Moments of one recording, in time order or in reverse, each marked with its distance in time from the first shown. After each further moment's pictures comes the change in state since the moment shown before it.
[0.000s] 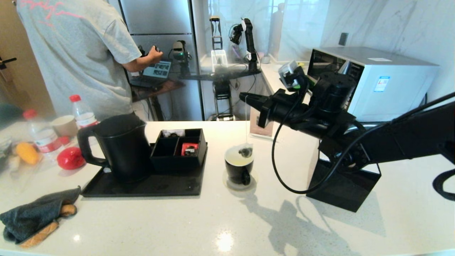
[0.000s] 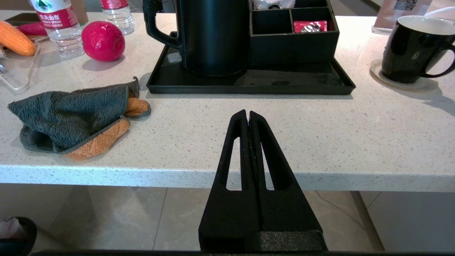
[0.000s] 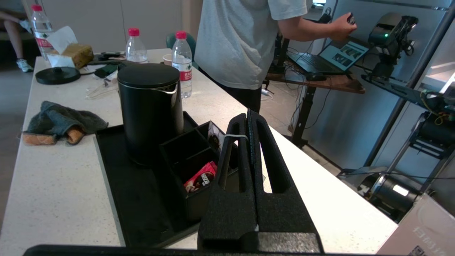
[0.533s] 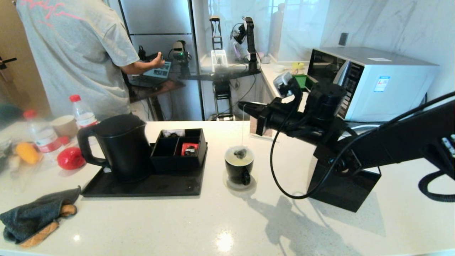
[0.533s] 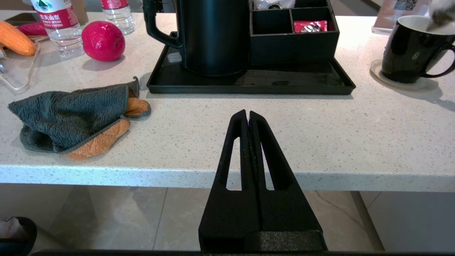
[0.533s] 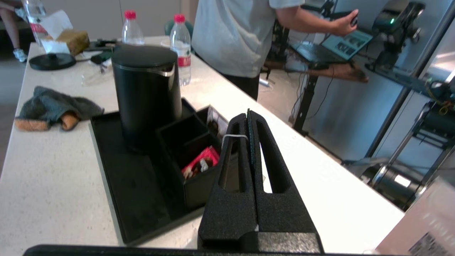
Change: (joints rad) left arm 0.000 0.000 0.000 0.000 0.000 0.000; right arm 0.001 0.049 0.030 -0.033 0.001 -0.018
